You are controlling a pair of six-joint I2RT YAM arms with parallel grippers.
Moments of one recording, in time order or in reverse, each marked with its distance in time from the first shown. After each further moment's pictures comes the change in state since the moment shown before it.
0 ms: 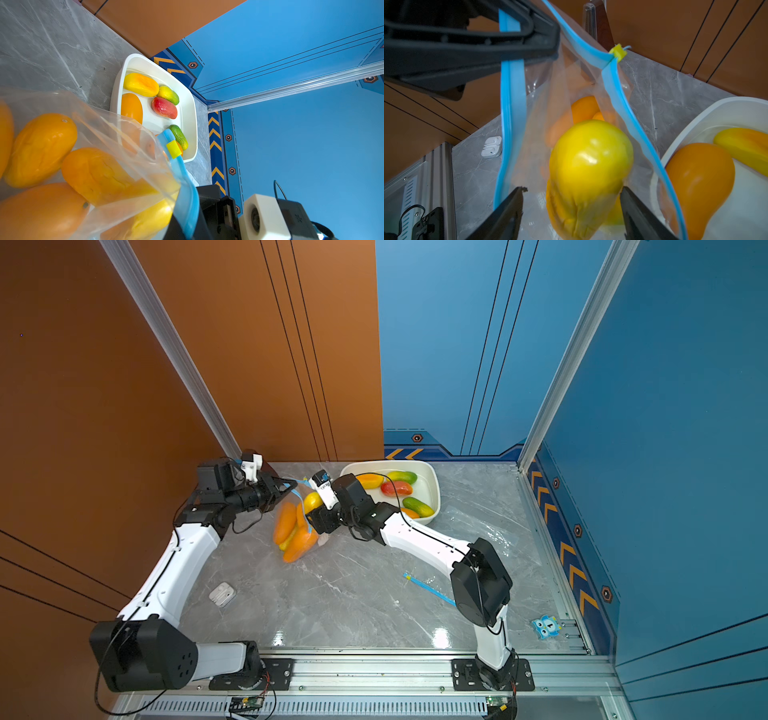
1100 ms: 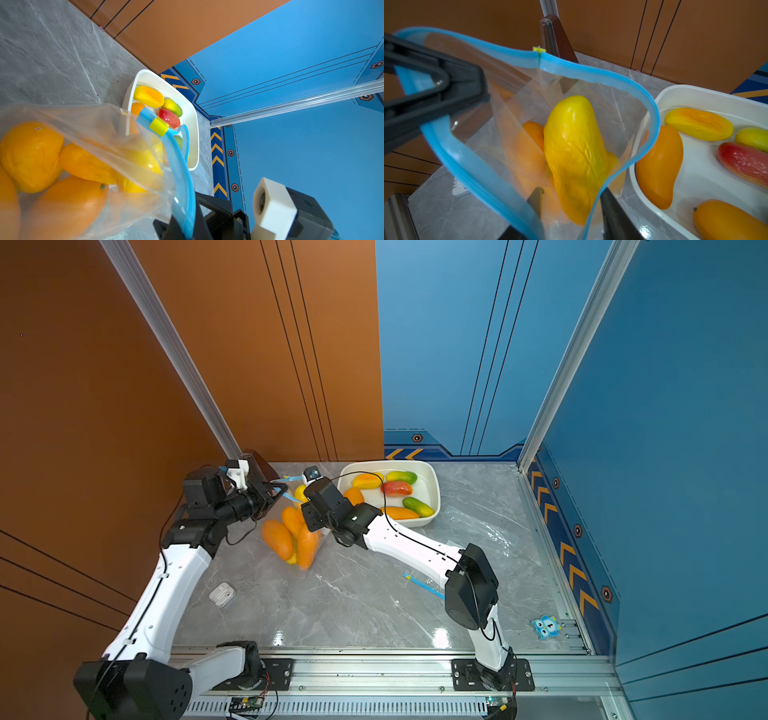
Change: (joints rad) left arm -0.008 -0.162 -0.086 -0.008 -0.124 -0.053; right arm 0.119 0.081 0.238 -0.206 0.381 0.159
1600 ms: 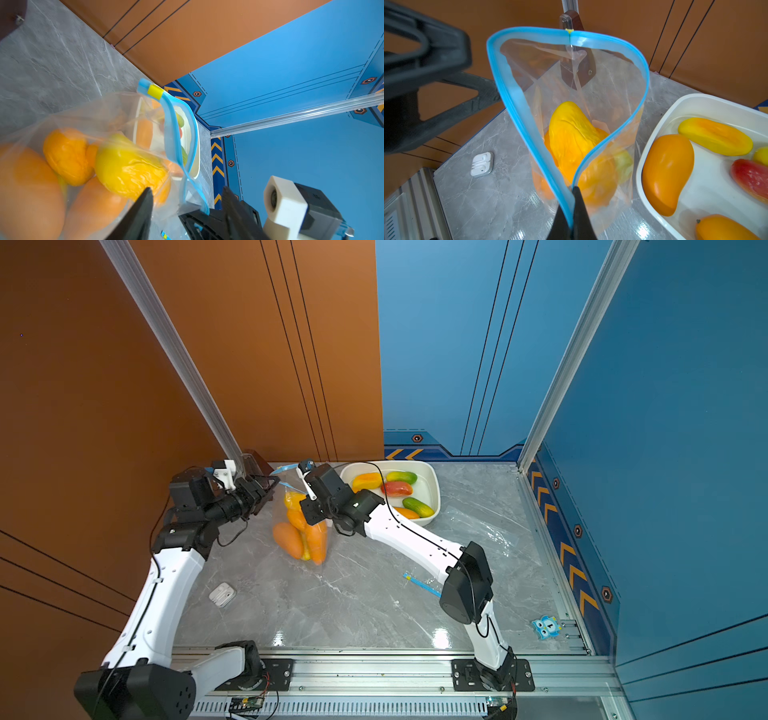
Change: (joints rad) left arm 0.122 -0.034 -0.001 0.002 0.017 0.000; right arm -0.052 0.045 0.206 -0.183 -0.192 -0.111
